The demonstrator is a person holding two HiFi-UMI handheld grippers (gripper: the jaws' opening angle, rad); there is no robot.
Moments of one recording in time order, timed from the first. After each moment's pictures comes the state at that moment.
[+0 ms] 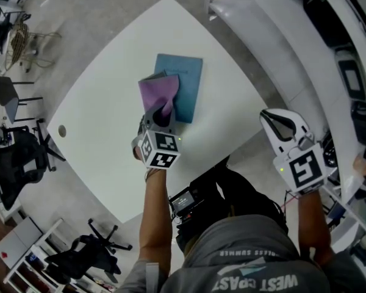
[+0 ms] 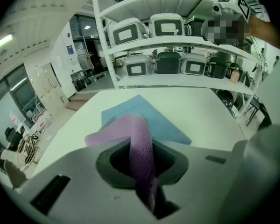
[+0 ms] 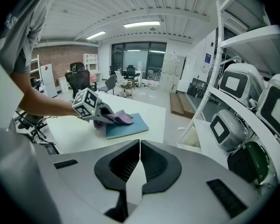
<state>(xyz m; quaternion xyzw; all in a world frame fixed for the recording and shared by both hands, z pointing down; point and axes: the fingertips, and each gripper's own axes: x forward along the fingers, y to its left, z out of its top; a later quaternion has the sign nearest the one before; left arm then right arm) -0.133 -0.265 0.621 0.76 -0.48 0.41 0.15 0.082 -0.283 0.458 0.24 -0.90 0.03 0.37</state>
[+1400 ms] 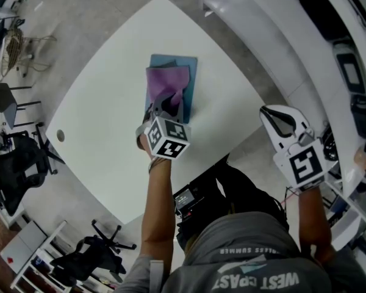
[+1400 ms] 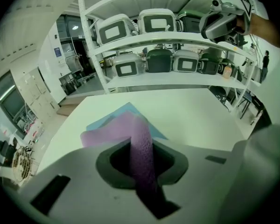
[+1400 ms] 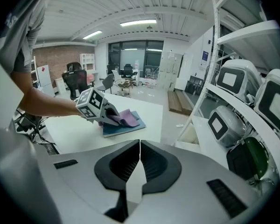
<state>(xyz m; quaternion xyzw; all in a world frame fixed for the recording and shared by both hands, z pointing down) -0.098 -0.296 0.625 0.78 -0.43 0.44 0.13 0.090 -0.289 0.465 0.25 -0.89 0.04 0.38</state>
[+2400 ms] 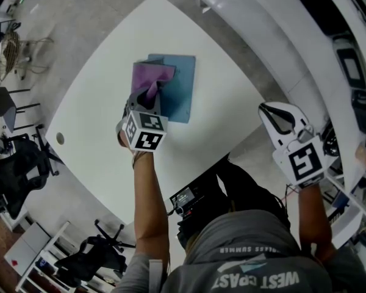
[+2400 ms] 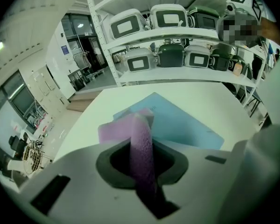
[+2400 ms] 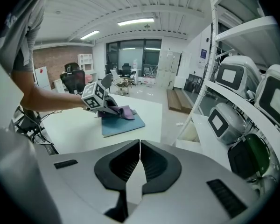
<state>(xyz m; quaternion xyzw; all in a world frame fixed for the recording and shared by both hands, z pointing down) -0.167 -0.317 0.625 0.74 -0.47 0.46 0.14 0.093 -0.295 0.474 0.26 -0.89 0.06 0.38</state>
